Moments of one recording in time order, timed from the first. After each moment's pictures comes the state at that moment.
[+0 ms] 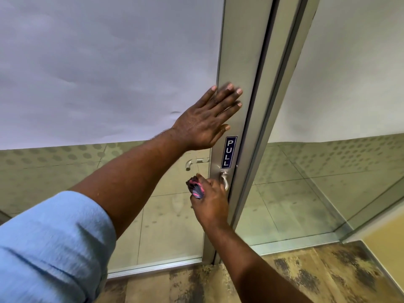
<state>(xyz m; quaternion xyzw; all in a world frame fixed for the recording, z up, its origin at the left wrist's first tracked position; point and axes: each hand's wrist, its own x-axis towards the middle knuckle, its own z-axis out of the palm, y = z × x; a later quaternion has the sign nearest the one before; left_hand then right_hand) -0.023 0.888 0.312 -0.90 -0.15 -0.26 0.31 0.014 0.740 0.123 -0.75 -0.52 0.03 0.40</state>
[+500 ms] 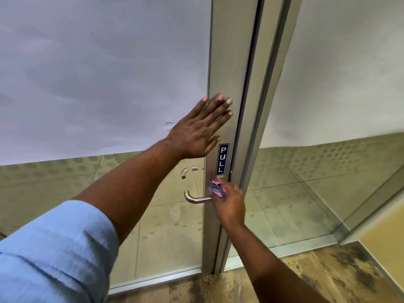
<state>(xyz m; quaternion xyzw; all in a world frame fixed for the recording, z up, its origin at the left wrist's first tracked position) -0.025 0.883 0.316 -0.90 -0.15 -0.24 0.32 0.071 0.731 0.129 -0.76 -0.41 0.11 0.48</state>
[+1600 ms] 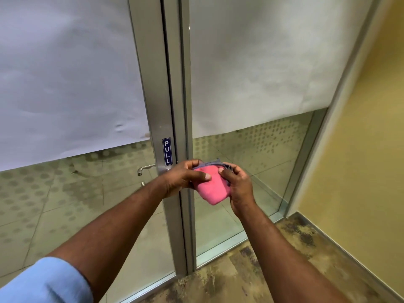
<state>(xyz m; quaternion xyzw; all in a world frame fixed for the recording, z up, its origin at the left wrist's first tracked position) -0.016 0.653 0.273 -0.73 -0.18 -0.12 -0.65 0.122 0.513 0.227 -0.52 -0.22 0.27 0.78</state>
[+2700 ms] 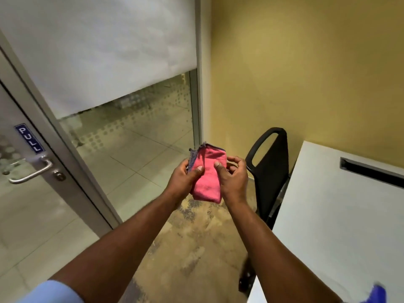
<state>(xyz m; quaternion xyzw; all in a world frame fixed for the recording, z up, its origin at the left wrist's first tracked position) 0.076 0.226 0.206 -0.65 -0.13 -0.09 -0.74 0.125 0.084 0.195 -0.68 -0.05 -0.06 0.73</state>
